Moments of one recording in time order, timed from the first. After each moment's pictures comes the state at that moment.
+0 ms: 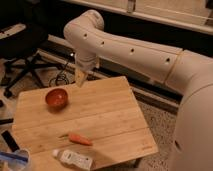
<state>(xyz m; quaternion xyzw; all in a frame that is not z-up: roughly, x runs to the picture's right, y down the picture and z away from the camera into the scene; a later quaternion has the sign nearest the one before) -0.085 -0.070 0.659 -0.23 0.02 0.30 0.93</state>
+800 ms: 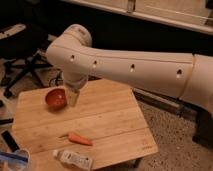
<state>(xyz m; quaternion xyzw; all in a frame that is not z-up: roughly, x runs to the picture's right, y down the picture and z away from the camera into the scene) -0.121 0.026 0.594 -0.24 -0.02 0.18 0.95</state>
